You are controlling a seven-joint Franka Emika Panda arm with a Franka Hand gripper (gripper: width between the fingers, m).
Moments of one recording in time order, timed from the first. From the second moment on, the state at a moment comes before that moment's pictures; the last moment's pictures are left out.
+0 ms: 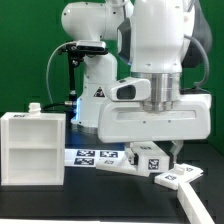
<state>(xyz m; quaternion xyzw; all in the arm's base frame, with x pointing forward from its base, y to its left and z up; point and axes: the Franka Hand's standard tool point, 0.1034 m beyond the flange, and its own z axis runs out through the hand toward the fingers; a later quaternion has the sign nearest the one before) 0.522 0.081 0.070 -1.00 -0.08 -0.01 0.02</state>
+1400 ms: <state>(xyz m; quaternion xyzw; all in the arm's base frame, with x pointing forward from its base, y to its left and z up) 0.475 -0.009 0.055 -0.99 -0.13 -0.02 0.01</state>
